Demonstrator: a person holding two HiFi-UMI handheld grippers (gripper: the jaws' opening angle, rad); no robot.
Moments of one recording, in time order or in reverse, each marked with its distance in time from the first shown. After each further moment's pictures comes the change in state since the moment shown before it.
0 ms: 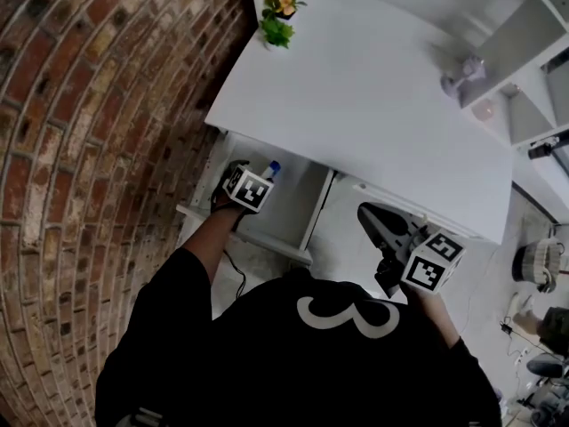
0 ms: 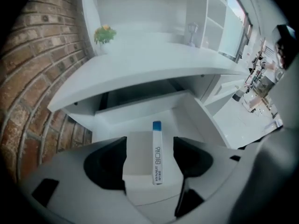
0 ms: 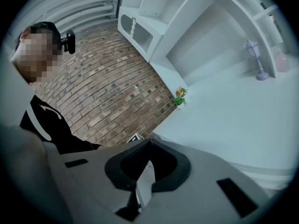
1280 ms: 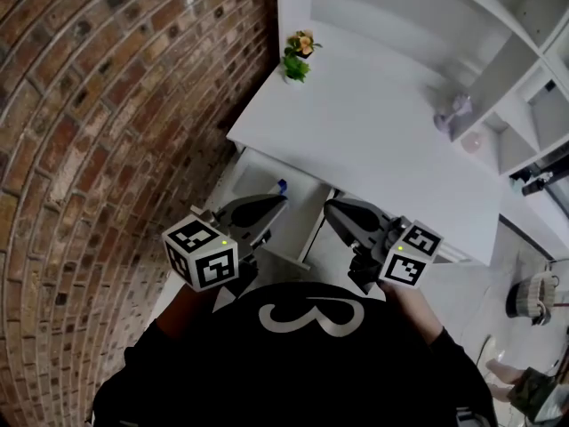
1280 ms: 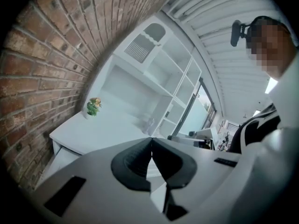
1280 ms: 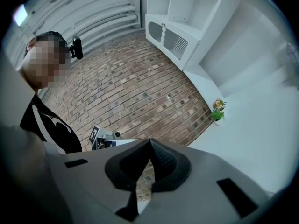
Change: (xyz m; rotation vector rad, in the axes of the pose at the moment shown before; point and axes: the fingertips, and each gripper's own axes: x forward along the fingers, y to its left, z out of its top) left arm -0.335 -0.102 0.094 -0.353 -0.856 -0.472; right arm 0.023 0.115 0.049 -0.146 -0.106 0.314
